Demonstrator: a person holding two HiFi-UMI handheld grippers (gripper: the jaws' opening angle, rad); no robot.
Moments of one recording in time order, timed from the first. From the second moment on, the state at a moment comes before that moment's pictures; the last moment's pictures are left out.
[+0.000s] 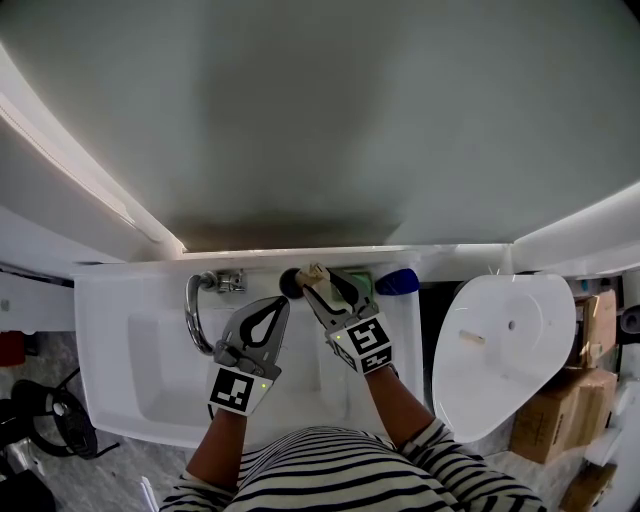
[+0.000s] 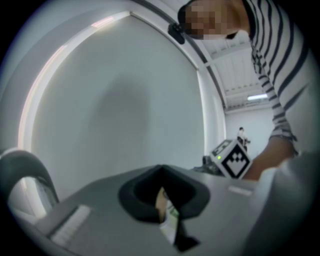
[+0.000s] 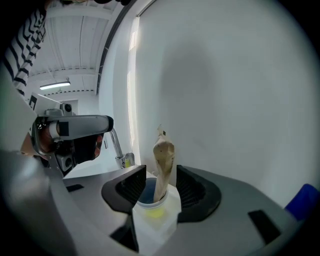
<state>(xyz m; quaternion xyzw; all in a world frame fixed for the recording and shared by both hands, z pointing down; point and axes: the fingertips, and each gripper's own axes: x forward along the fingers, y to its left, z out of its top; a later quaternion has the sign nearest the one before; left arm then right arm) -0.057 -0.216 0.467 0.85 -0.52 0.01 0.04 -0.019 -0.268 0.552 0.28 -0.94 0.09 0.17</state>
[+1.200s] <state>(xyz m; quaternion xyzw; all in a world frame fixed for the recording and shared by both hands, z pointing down) -0.025 -0.137 0.435 0.87 -0.49 0.01 0.02 0.050 -0.169 0.485 0.32 -0.94 0.08 0.13</state>
